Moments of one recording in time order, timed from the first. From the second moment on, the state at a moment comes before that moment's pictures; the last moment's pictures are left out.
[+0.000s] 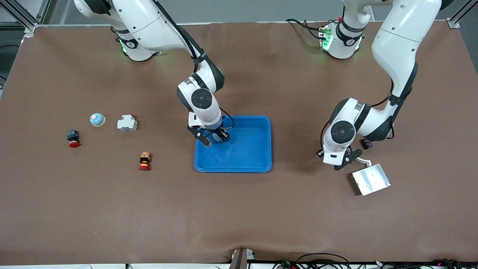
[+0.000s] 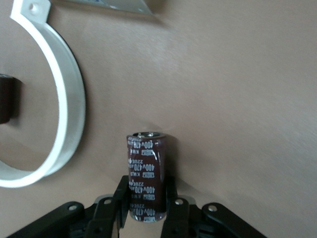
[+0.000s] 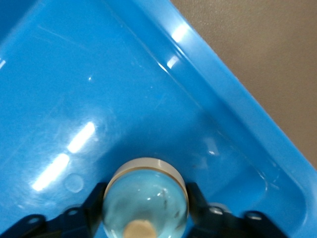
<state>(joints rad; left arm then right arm) -0.03 0.59 -0.27 -1.92 0.42 2.26 -1.15 0.68 0.64 0.03 -1.86 0.05 2.54 1.43</state>
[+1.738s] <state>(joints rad) -0.01 0.50 -0.35 -1.57 0.43 2.16 -1.02 -0.19 0.41 -0.01 -2.11 0.05 2.47 -0.15</state>
